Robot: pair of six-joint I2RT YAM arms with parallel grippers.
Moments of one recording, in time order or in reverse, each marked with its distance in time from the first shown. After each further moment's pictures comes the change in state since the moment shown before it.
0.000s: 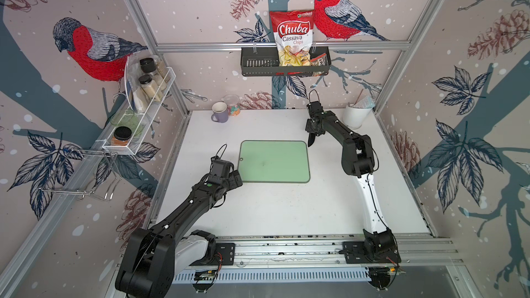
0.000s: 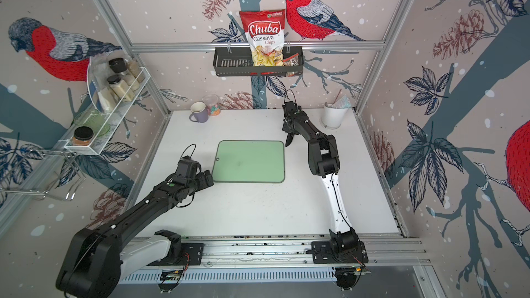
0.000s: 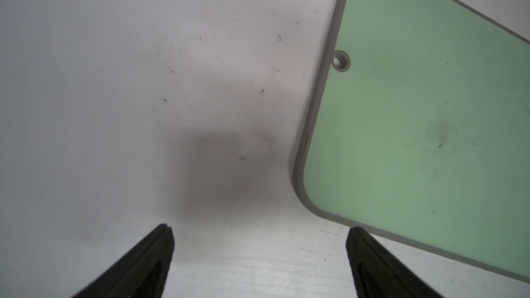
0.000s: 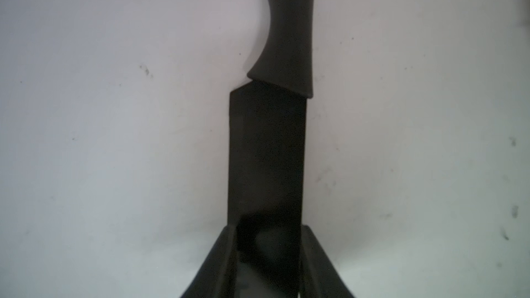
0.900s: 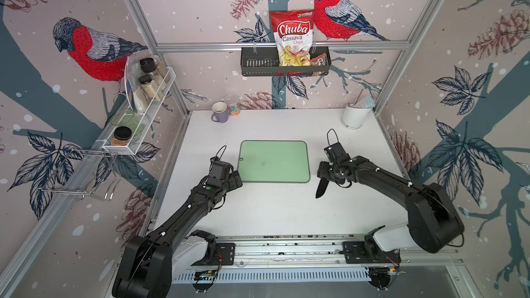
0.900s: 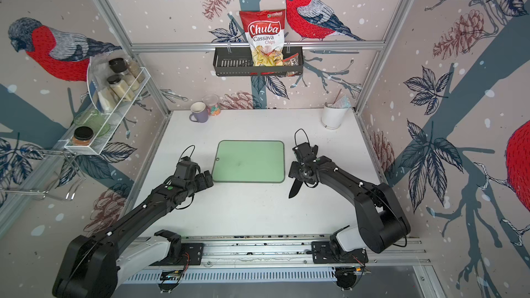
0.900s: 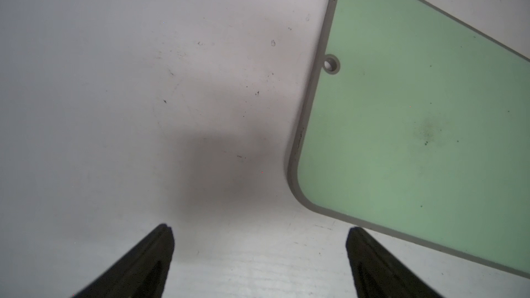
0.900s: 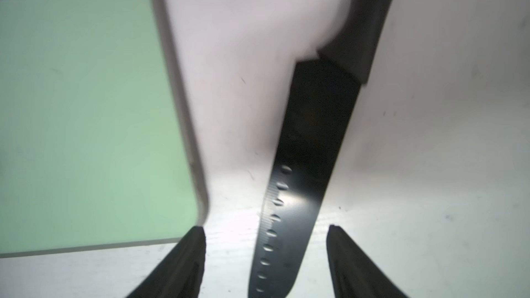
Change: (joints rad) left arm -0.013 -0.054 -0.022 0.004 -0.006 -0.003; right arm 0.143 -1.076 -1.209 0.136 -0.120 0.170
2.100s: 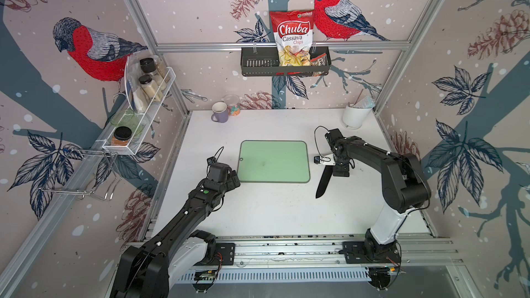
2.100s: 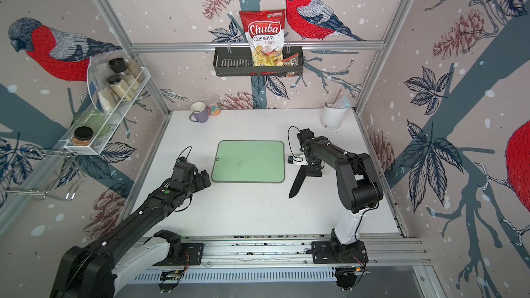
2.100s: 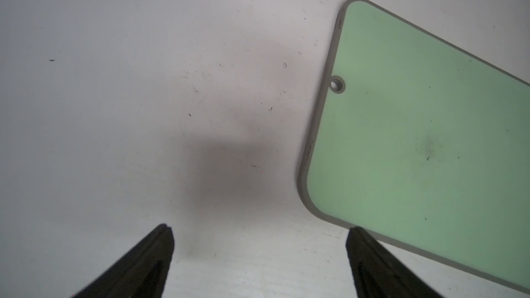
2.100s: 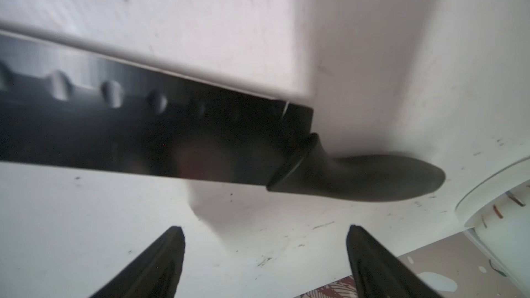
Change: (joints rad) left arm -0.001 -0.074 -0.023 -0.001 -0.067 0.001; right arm -0.168 0.369 0.255 -0.166 0.229 -1.882
